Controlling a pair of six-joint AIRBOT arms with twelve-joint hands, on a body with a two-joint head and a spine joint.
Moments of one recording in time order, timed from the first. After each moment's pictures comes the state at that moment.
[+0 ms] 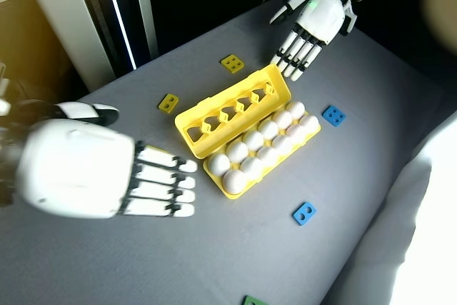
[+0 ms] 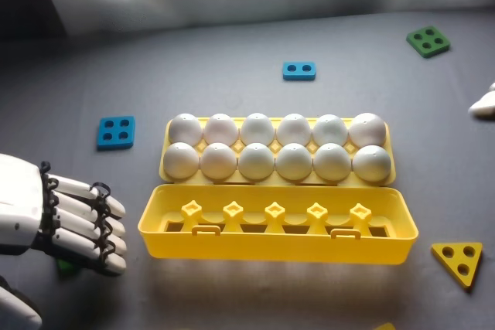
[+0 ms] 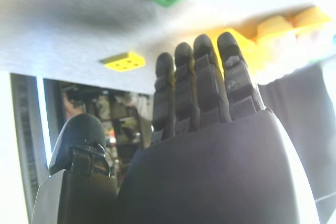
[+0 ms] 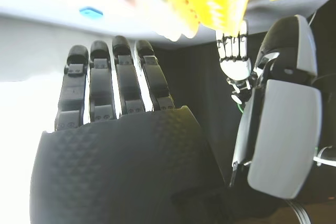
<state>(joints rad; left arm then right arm) 0.62 -0.90 1.07 1.35 -1.08 -0.13 -0.37 -0.60 1.10 -1.21 0.52 0.32</state>
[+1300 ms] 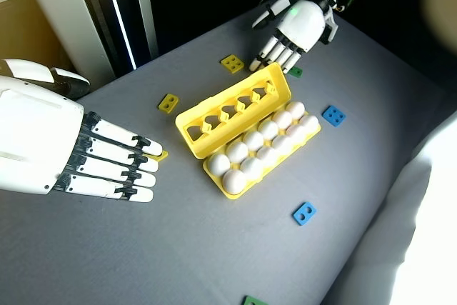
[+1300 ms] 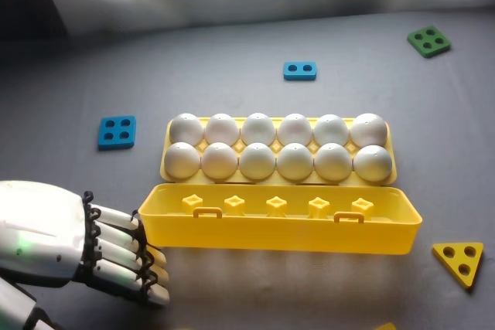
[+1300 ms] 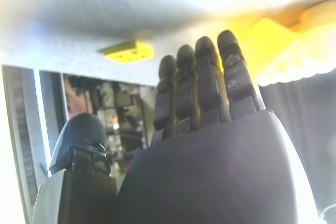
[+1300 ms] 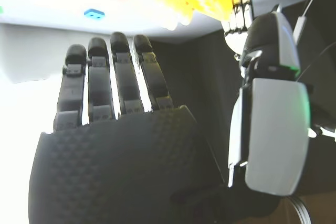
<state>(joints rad) 0.61 -0.93 0.97 1.33 -1.03 -0.13 -0.20 -0.43 0.94 -1.55 0.55 0.68</state>
